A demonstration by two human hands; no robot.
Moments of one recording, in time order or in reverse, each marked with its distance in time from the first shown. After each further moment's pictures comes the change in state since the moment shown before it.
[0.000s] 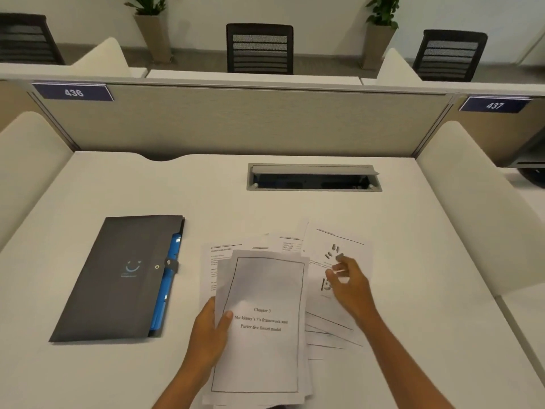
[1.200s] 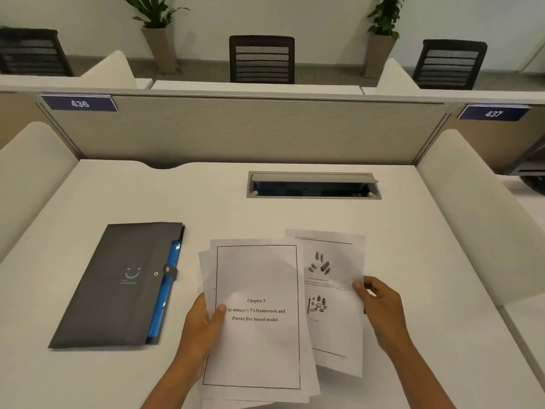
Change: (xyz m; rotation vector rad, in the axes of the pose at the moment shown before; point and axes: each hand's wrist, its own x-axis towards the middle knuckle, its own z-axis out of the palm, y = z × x) left_hand 0.010 0.020 -0.007 -0.070 0.076 0.040; right_hand -0.001 0.039 -0.052 0.281 0.062 0.103
